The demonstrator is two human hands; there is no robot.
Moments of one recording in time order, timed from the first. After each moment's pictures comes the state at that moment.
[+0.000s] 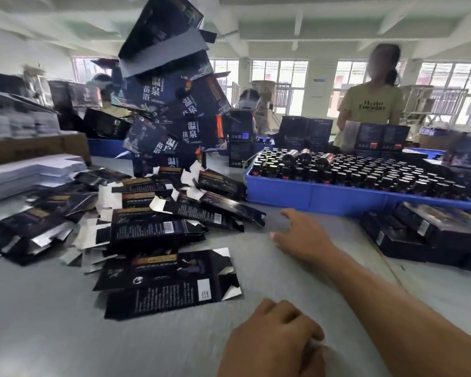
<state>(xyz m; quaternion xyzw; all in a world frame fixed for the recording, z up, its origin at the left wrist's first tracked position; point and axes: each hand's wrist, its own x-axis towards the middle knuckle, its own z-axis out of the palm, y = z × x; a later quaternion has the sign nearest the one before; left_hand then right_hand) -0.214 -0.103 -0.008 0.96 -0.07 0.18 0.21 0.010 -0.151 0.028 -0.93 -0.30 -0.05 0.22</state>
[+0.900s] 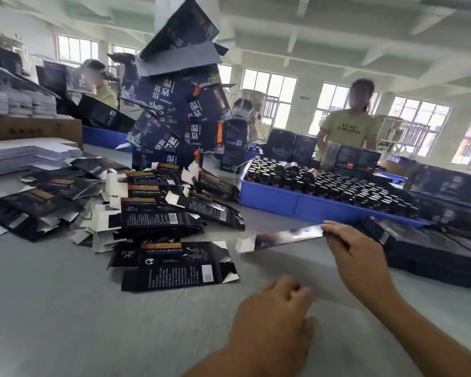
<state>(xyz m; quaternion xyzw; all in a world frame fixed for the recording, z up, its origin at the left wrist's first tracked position) -0.236 -0.117 0.011 0.93 -0.09 0.31 0.18 -0.085 -0.257 0.056 -0.85 -0.30 -0.30 0.31</state>
